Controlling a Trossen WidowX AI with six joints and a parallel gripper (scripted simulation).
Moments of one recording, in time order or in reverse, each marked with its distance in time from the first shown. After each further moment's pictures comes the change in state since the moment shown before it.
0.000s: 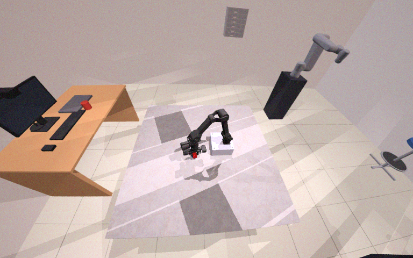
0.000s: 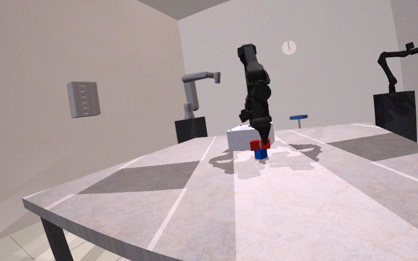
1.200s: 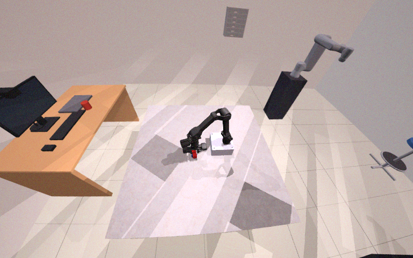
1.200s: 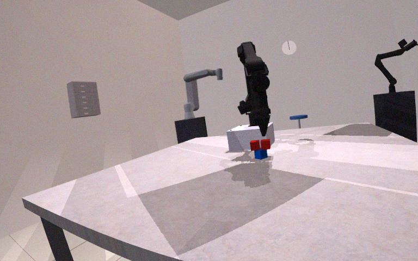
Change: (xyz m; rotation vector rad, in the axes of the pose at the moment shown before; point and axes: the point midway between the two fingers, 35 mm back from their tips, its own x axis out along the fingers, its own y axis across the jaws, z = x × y) arm -0.032 -0.001 0.000 0.000 -0.001 -0.004
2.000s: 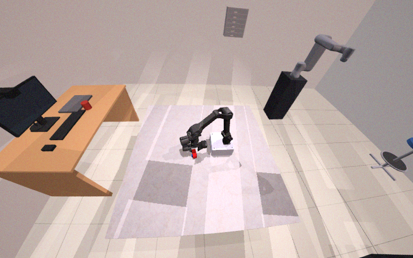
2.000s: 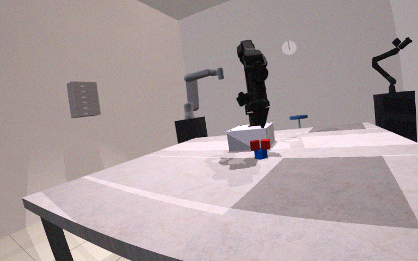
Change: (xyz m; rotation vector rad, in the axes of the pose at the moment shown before) arm -0.031 0.000 0.000 0.000 0.000 0.000
